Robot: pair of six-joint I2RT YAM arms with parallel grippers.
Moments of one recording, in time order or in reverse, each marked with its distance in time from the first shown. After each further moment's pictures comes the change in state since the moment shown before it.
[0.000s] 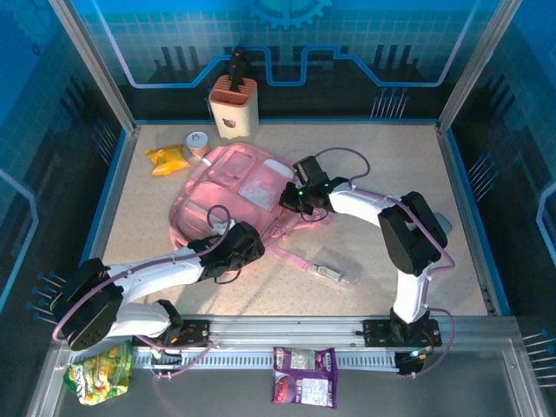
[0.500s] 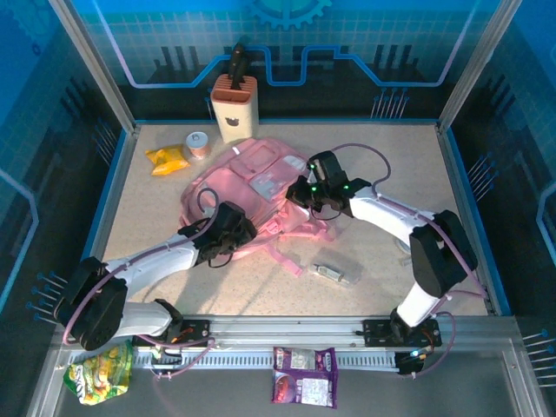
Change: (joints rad) left arm 0.207 0.018 0.077 -0.010 0.078 0.177; right arm -0.031 -0.227 -0.107 0.014 -0.056 0.066
